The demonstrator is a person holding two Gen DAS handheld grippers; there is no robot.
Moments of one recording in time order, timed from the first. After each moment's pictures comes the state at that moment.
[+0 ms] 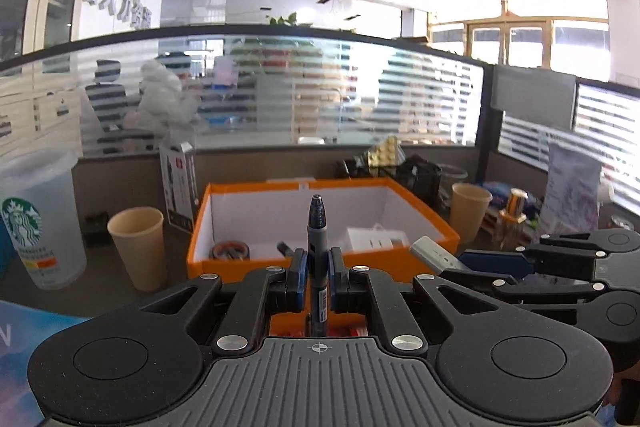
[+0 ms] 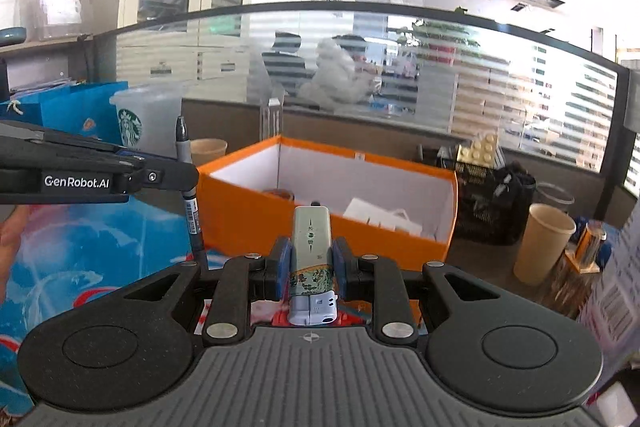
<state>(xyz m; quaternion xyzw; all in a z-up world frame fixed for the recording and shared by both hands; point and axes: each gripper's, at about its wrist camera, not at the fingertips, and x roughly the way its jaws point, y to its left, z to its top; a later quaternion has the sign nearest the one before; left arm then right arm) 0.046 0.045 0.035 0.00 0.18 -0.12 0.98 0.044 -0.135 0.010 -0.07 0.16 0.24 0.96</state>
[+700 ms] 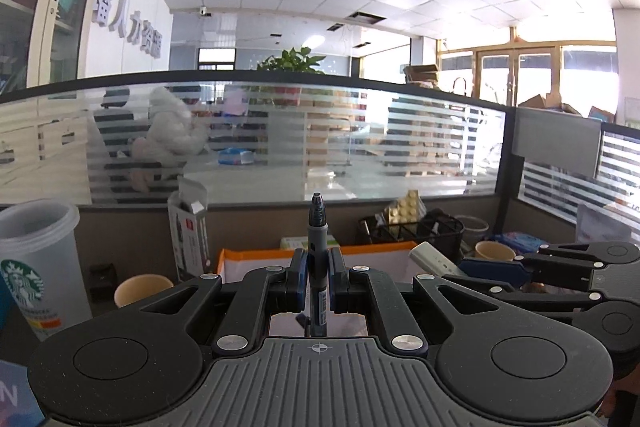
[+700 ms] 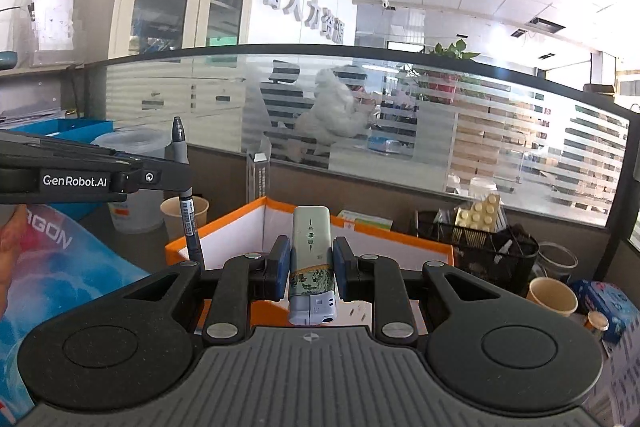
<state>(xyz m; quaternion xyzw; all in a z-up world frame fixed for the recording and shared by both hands) 0.095 0.055 0.075 -0.01 0.14 -0.10 0.98 0.100 -0.123 0.052 -0.07 0.13 0.24 0.96</state>
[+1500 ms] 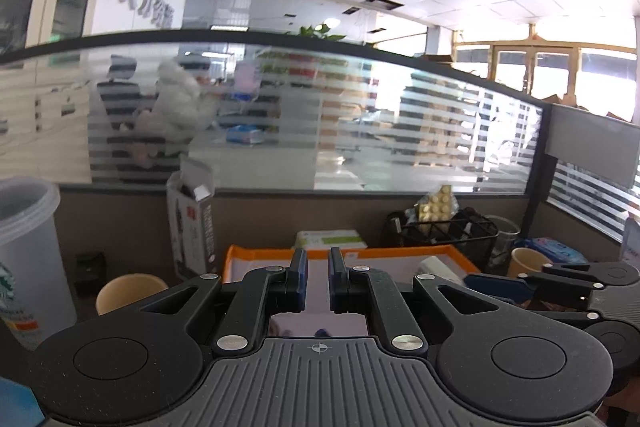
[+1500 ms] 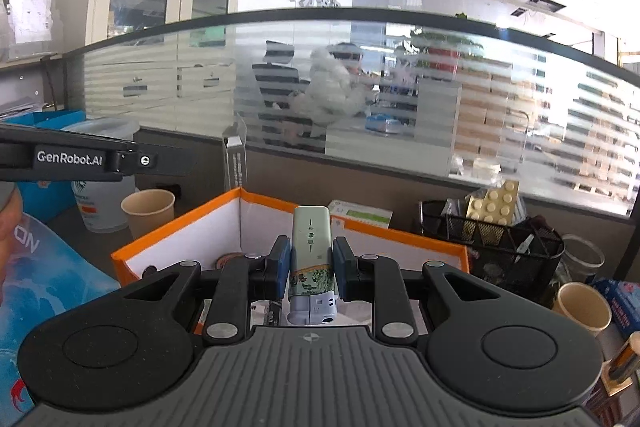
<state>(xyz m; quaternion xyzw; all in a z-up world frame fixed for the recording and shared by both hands) 0.158 0.077 0.054 -0.04 0.17 -0.09 0.98 0.173 -0.115 0.030 -0.06 0.16 0.24 0.96</state>
